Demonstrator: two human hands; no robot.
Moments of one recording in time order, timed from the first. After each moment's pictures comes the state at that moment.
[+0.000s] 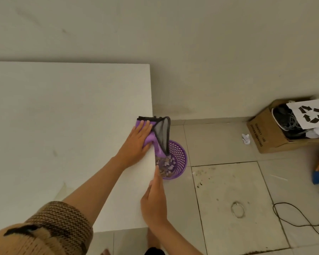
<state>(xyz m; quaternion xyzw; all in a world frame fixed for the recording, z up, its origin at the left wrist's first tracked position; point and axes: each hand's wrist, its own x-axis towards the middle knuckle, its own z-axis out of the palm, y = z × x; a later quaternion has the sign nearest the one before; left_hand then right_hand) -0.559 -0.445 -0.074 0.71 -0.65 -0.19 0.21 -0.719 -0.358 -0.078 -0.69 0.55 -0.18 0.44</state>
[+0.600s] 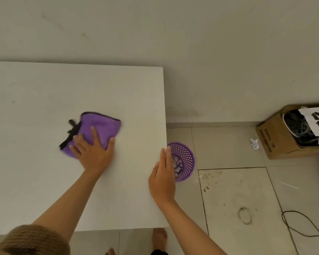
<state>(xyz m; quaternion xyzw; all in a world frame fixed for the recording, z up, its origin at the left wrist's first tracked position) -0.476 -0.361 -0.075 0.95 -0.28 -0.07 0.14 -0.680 -0.396 -0.078 -0.77 0.54 -0.21 0.28</state>
